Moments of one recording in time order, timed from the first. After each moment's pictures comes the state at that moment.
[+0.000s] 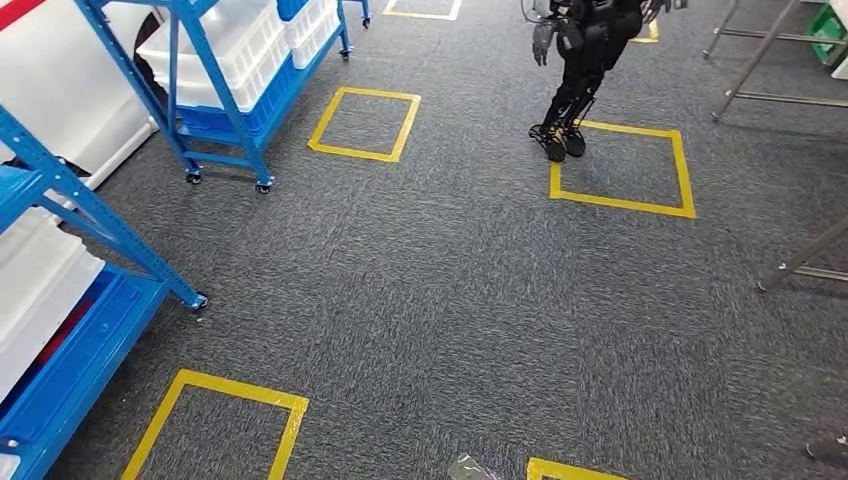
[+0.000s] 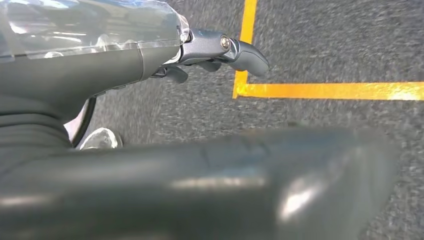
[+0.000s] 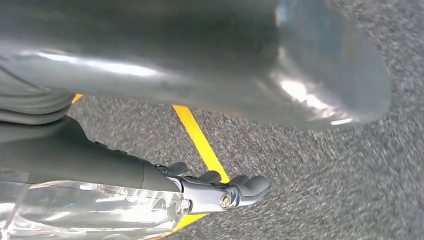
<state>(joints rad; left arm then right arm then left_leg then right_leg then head) -0.09 -0.19 0.95 -0.20 -1.25 0.35 -0.13 -0.19 0.18 0.13 -0.22 0.54 -0.29 -0.30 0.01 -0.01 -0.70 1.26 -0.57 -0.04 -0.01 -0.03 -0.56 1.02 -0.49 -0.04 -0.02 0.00</state>
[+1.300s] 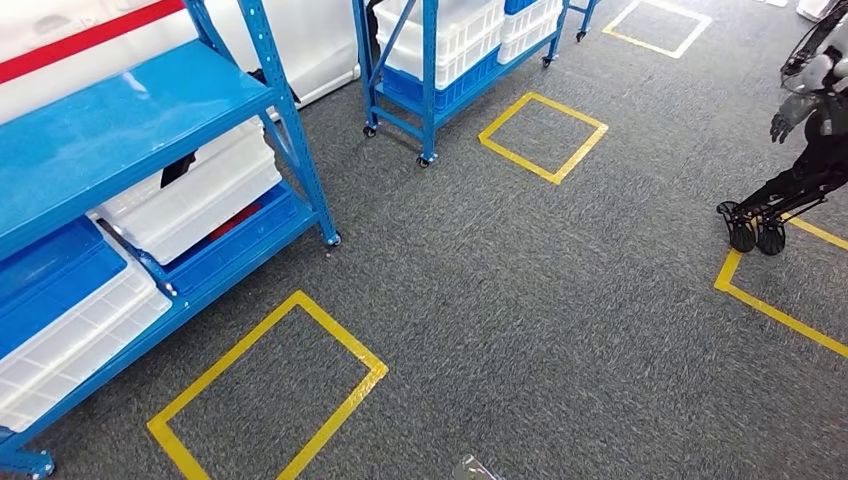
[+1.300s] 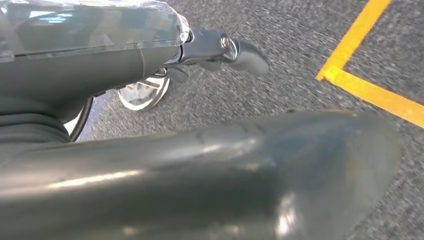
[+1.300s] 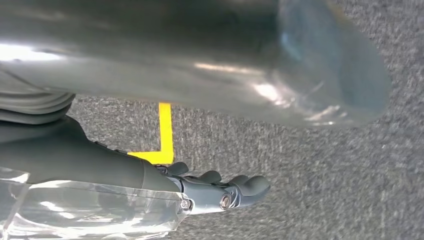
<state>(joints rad) -0.09 -0.20 0.96 -0.20 -1.25 0.35 -0.09 -0.19 0.17 0.12 -0.22 0.56 -0.28 -0.32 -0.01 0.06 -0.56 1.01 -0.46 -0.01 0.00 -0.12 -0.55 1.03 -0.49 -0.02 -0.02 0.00</state>
